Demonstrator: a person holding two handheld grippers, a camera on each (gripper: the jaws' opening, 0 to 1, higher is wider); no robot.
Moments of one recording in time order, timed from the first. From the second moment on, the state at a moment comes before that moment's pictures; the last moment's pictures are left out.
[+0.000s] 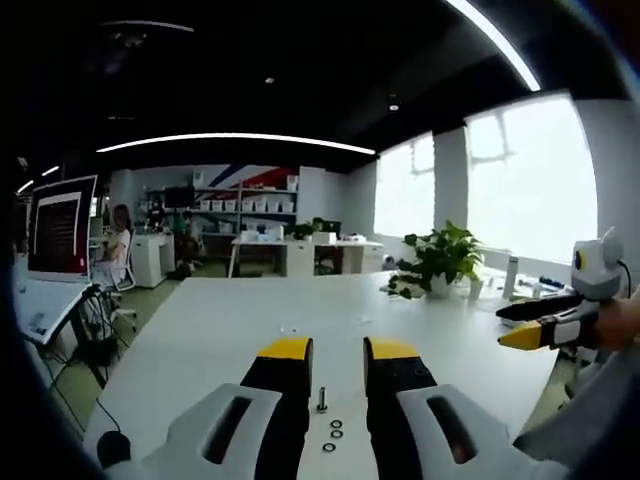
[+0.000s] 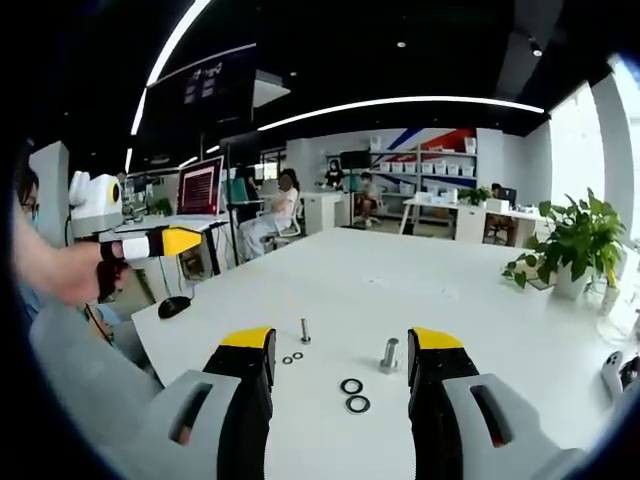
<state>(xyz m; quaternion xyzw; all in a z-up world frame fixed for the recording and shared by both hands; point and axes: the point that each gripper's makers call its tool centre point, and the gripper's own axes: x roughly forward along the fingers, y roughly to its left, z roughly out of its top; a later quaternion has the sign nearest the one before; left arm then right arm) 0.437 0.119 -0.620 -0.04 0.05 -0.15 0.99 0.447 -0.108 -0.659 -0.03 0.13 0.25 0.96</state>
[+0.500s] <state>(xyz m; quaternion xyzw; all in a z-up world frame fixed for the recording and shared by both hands) 0.426 0.126 -0.599 -0.02 0.03 -0.15 0.99 0.449 -0.110 -0.659 -0.04 0.12 0.24 0.96</state>
